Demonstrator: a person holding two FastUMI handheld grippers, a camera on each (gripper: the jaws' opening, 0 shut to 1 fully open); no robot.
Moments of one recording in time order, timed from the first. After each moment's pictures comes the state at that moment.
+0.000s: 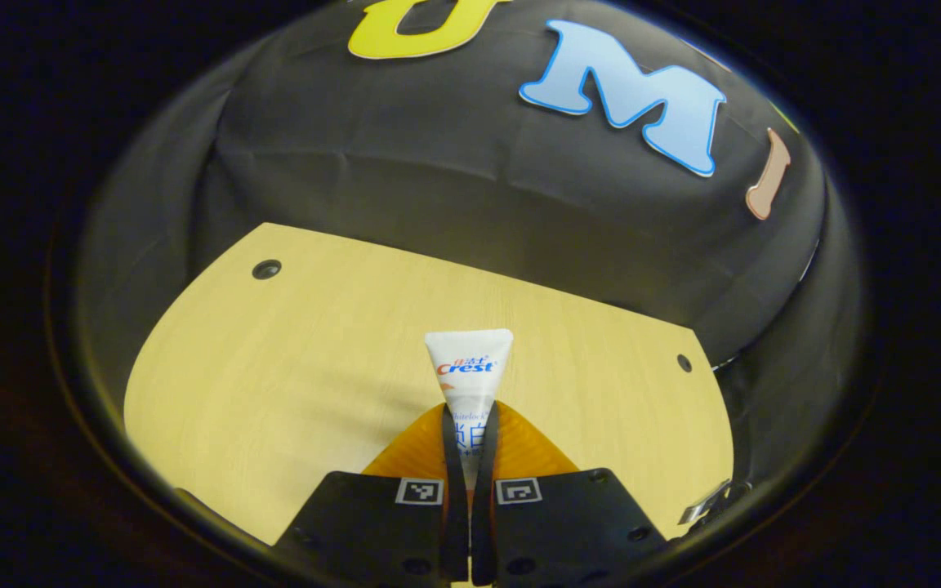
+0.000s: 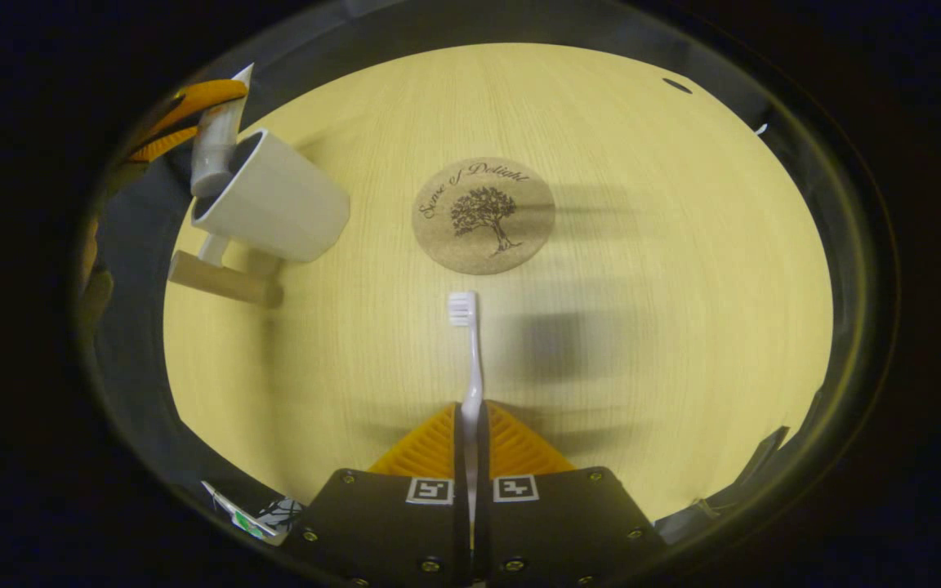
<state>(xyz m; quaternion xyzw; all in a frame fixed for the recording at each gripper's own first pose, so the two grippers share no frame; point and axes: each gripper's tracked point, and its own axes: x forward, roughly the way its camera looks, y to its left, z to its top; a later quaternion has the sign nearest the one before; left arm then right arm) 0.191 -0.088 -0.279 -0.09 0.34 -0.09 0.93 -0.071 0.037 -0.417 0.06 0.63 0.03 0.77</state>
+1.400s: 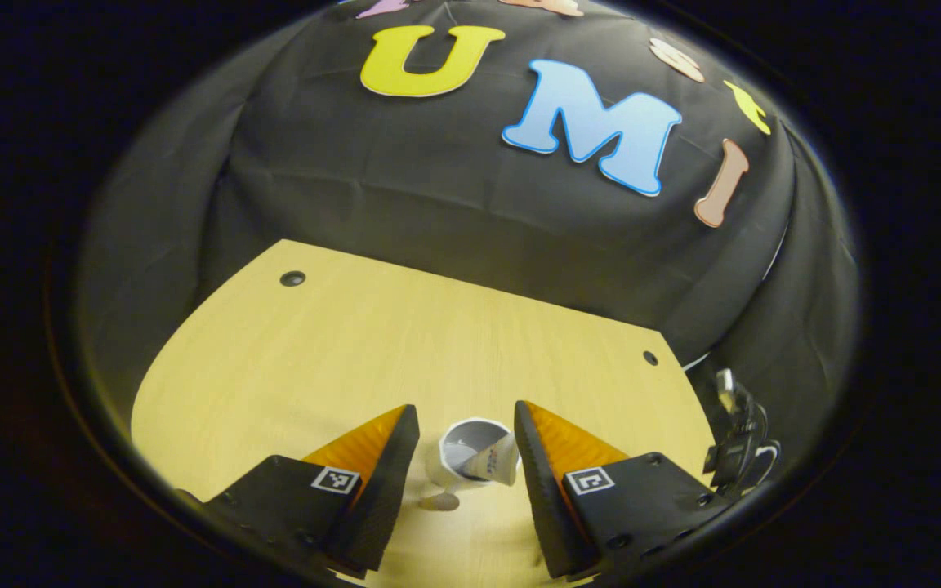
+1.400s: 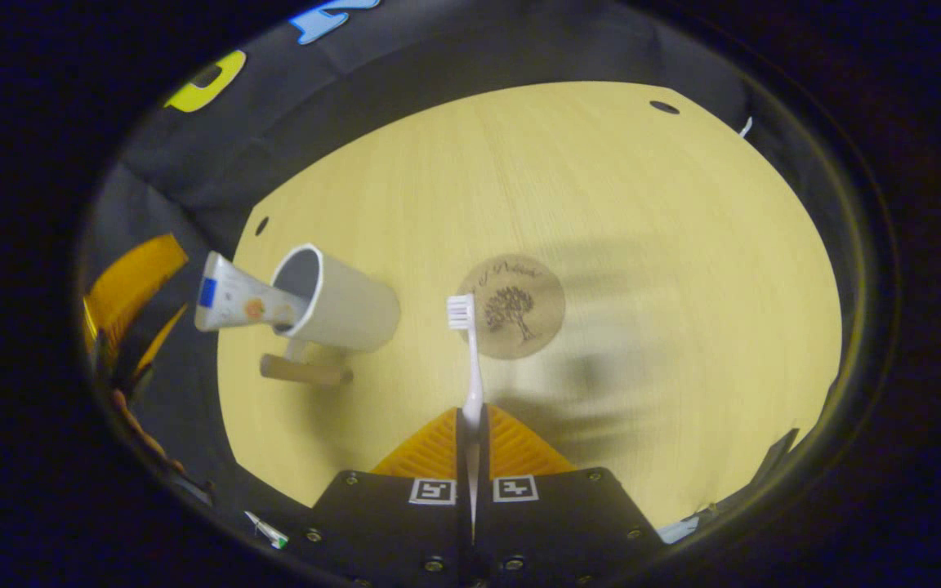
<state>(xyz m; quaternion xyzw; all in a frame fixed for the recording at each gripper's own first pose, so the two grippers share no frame) 0.083 -0.047 -0.221 -0.11 0.28 -0.11 0.95 0.002 0.055 -0.335 0.15 0.54 0.05 0.83</state>
